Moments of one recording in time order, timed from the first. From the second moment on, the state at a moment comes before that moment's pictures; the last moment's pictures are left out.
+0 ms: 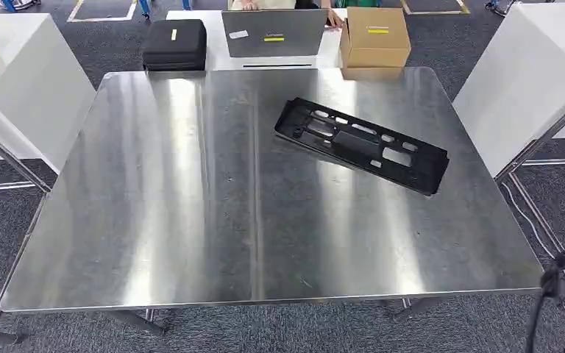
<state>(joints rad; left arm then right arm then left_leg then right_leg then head) -0.08 -0.20 0.80 -0.20 -0.69 0.35 -0.54 -1.60 -0.26 0.34 -0.81 0.96 0.20 0.09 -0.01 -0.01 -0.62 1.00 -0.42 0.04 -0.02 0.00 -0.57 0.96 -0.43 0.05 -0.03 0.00</state>
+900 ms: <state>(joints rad) -0.07 -0.21 0.94 -0.20 -0.64 0.40 -0.52 -2.19 -1.93 1.38 -1.41 0.28 -0.51 -0.33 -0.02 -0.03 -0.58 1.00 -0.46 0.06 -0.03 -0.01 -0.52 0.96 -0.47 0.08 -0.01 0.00</state>
